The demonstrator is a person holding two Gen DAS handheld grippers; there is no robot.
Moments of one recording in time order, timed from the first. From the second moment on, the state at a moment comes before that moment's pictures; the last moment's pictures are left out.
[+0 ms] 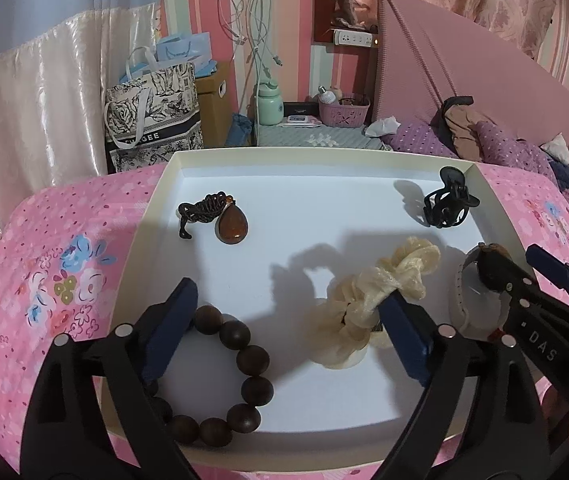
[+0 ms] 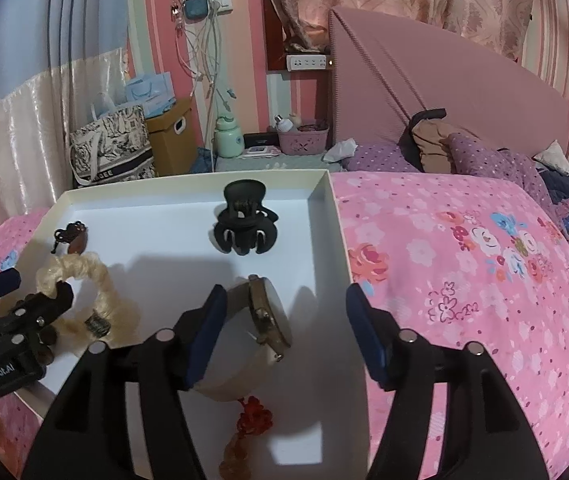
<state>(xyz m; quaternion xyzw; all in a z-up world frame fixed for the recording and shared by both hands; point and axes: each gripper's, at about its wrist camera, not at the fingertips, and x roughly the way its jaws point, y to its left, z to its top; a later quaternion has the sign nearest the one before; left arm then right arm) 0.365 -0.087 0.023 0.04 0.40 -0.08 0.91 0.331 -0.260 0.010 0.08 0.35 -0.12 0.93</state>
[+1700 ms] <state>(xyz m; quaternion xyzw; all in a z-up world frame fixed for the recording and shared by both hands) 0.254 -0.006 0.054 -0.01 0.45 -0.10 0.89 0.197 -0.238 0.056 0.04 0.31 -0.18 0.93</state>
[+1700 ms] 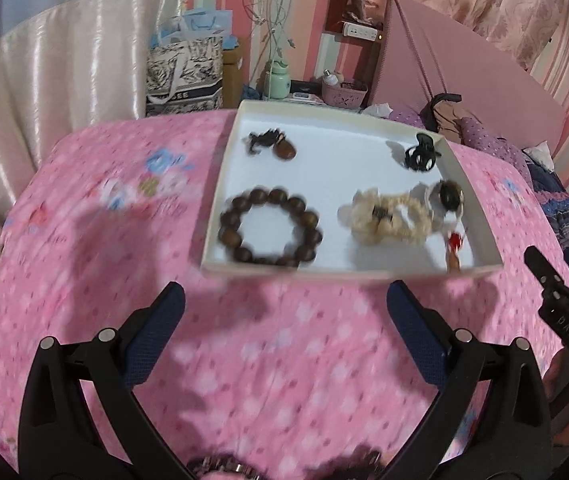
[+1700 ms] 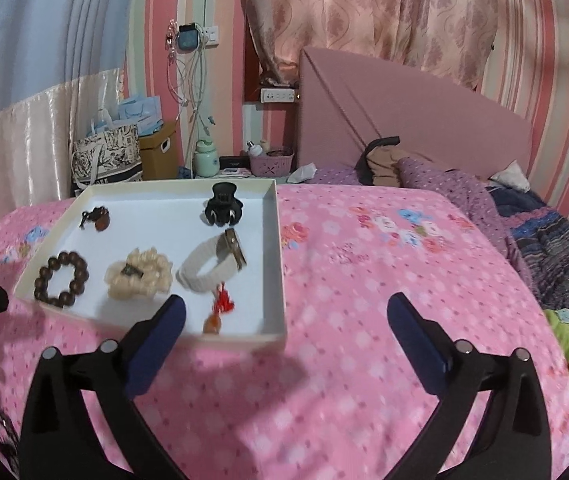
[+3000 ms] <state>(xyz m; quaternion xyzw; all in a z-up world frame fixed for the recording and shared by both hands) 0.089 0.034 -0.017 0.00 0.45 -0.10 0.89 0.072 -0.188 -0.031 0.07 0.39 -0.06 0.91</state>
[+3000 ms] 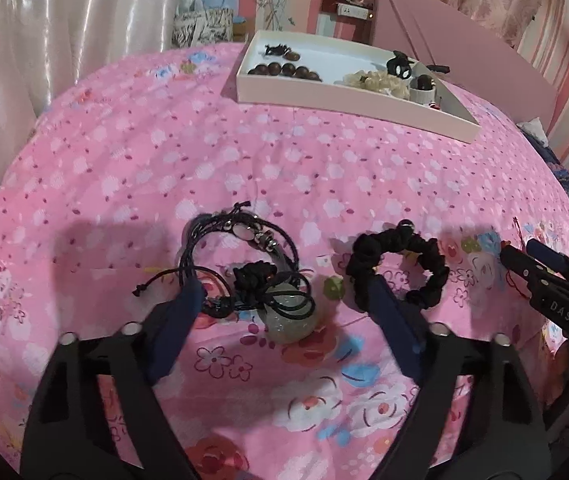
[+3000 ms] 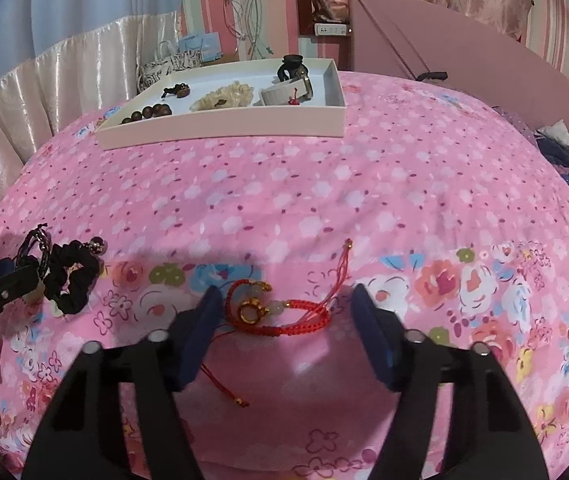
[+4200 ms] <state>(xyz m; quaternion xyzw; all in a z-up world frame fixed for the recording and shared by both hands) 0.105 0.035 -0.022 0.00 0.45 -0.09 0.89 0.077 -0.191 -0.032 0.10 0.39 -0.04 0.92</state>
